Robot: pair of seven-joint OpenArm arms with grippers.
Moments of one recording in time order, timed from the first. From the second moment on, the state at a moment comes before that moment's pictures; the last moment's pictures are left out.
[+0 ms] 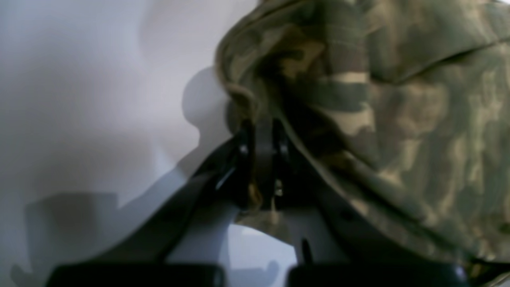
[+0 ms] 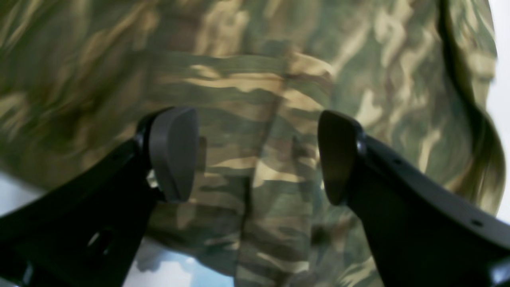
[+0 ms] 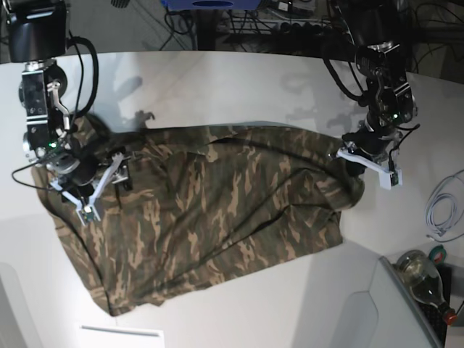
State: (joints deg) left arm 3.6 -5.6 -25.6 73.7 -15.0 -17.2 27.4; right arm 0.9 12.5 -0.5 75.9 7.5 20.1 -32.9
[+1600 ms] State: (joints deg) left arm 10.6 -11.4 -25.4 78.2 -14.9 -17.2 27.4; right arm -23.0 11.9 6.8 99.0 7.3 40.0 -55.7
